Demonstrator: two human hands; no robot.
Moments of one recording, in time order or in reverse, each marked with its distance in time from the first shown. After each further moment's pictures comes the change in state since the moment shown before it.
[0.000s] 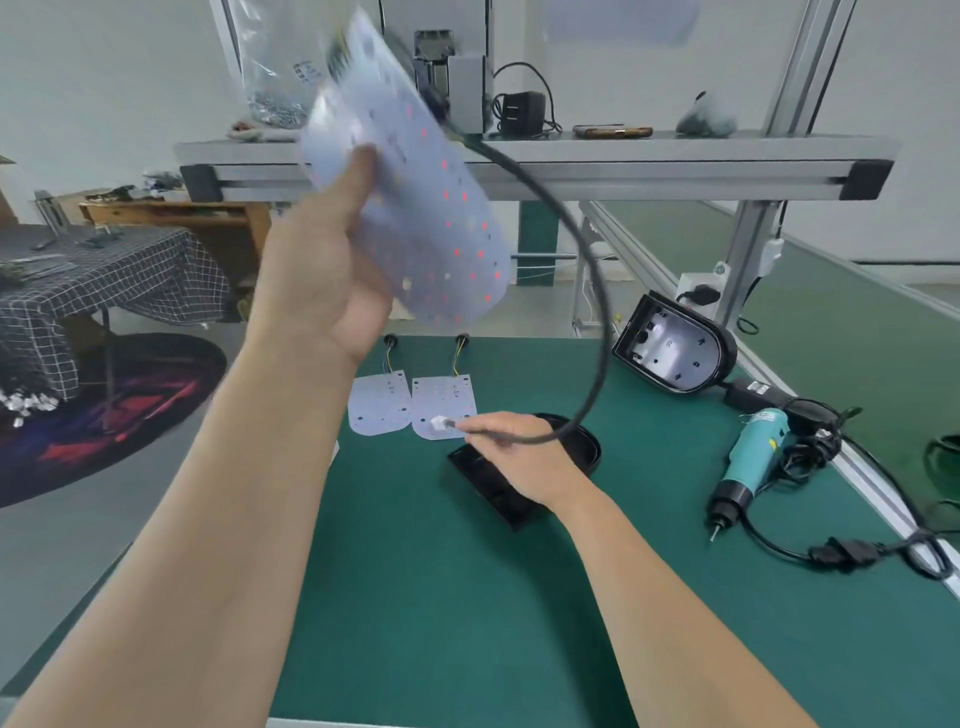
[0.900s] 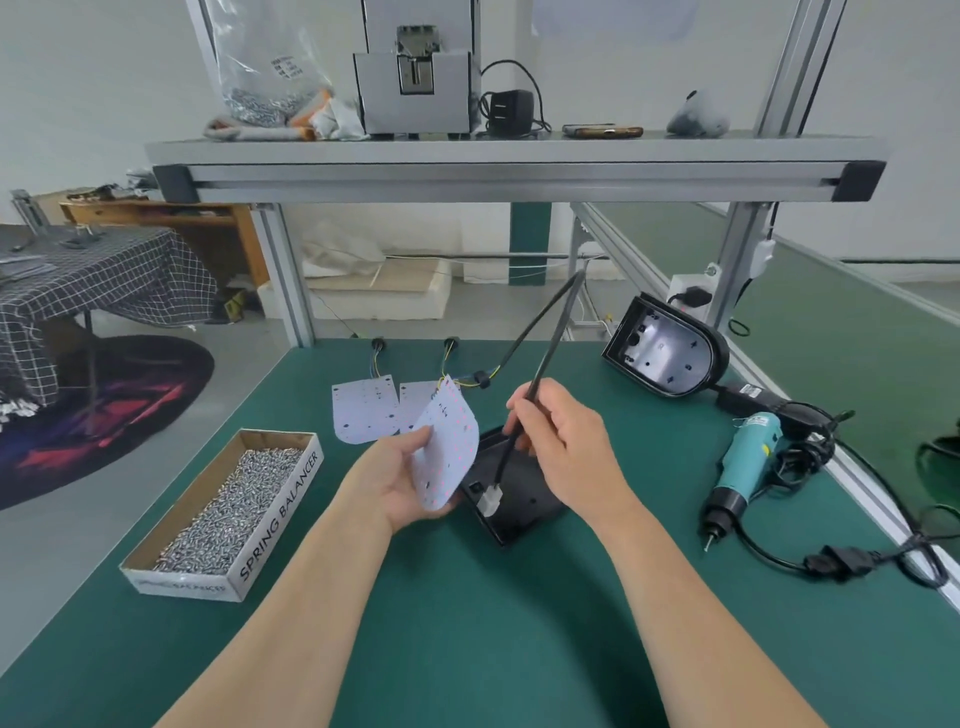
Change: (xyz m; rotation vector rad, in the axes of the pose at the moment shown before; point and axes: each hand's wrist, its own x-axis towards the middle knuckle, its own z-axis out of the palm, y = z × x) left_hand -0.034 -0.146 -0.115 0.106 0.308 -0.916; right_hand -0.025 -0.026 -0.039 0.040 0.257 -0.119
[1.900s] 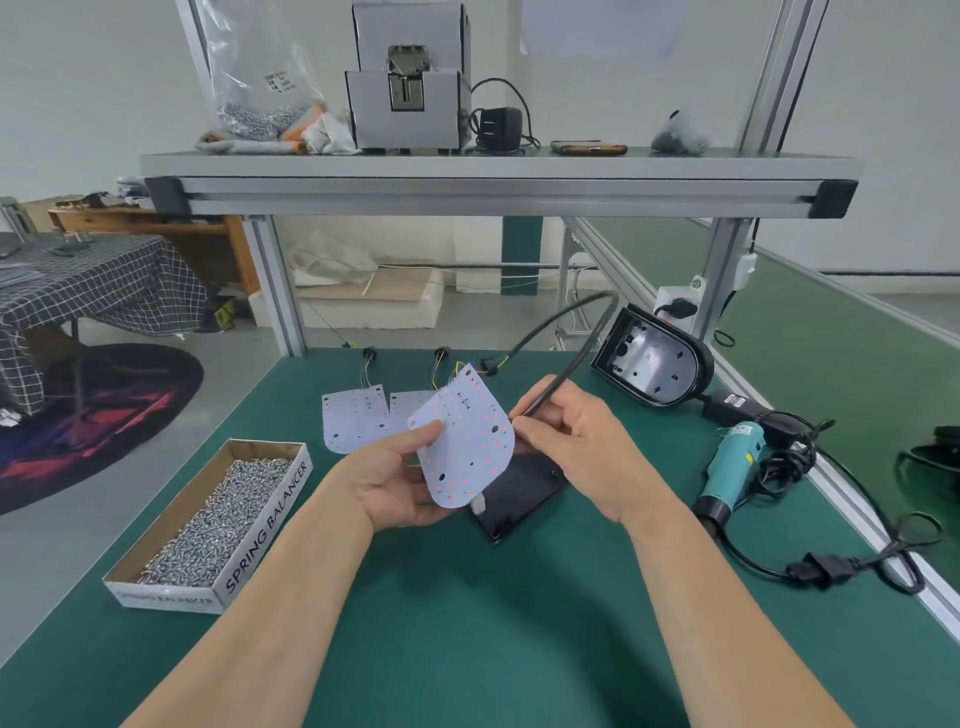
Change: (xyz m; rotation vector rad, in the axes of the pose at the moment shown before) left_hand 0.000 0.012 0.005 0.186 -0.059 -0.040; right_hand 0.005 -0.024 -0.033 0.344 -0.202 0.187
